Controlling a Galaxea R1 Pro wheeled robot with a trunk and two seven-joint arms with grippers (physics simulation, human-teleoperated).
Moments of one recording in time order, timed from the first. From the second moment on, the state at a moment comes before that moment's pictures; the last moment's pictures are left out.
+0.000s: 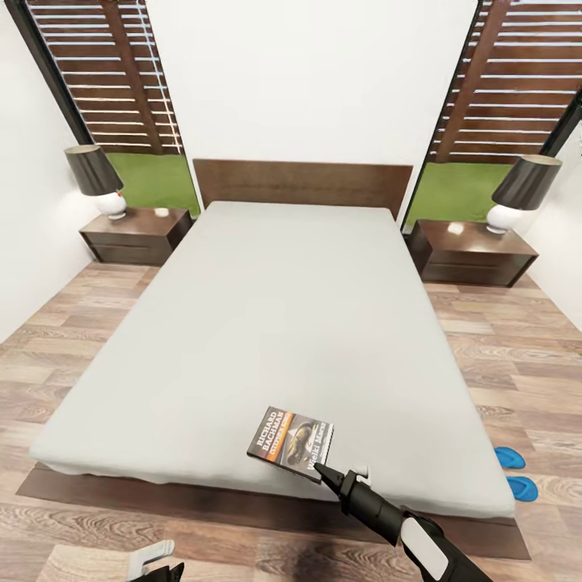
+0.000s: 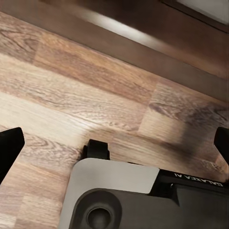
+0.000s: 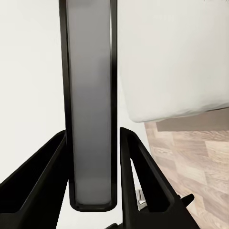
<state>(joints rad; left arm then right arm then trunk) -0.46 0.12 -0.19 -0.02 0.51 -0.16 -0.20 -0.46 -0.05 0.26 -0.49 -1.01 0.45 0.93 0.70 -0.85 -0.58</state>
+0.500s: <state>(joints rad) -0.46 0.12 -0.19 -0.02 0.51 -0.16 -0.20 -0.46 -0.05 0.26 -0.49 -1.01 0.45 0.93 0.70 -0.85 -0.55</state>
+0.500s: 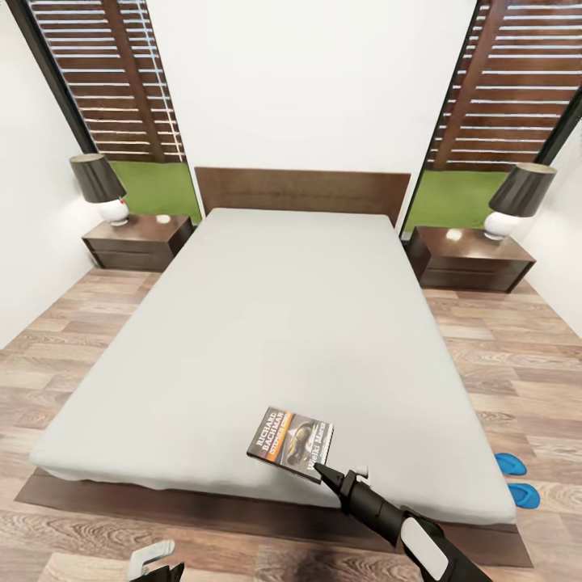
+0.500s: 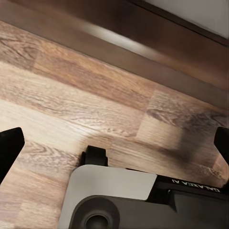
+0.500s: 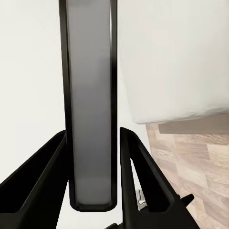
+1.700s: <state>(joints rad) -0.46 0.12 -0.19 -0.02 0.51 -0.16 -0.20 -0.46 -0.06 0.26 -0.49 -1.01 0.45 0.94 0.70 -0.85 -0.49</state>
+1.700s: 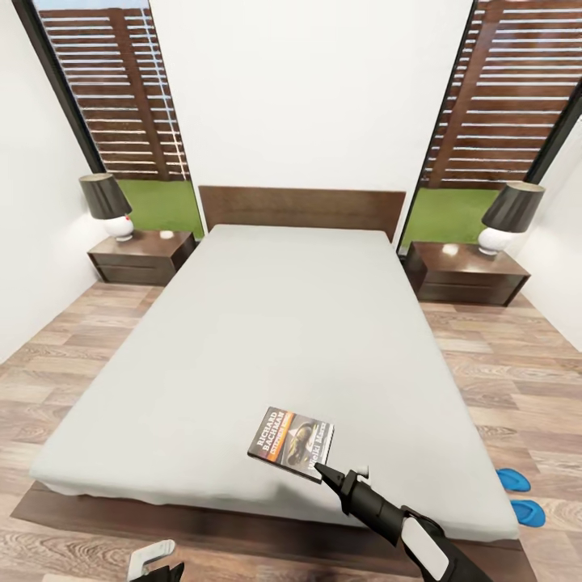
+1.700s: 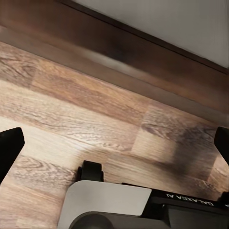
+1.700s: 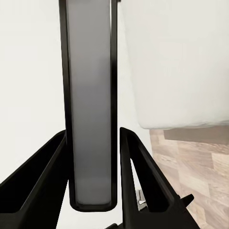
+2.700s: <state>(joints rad) -0.39 0.11 -0.19 -0.02 0.51 -0.16 -0.20 -0.46 -0.08 0.26 -0.48 -1.01 0.46 0.94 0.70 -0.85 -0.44</state>
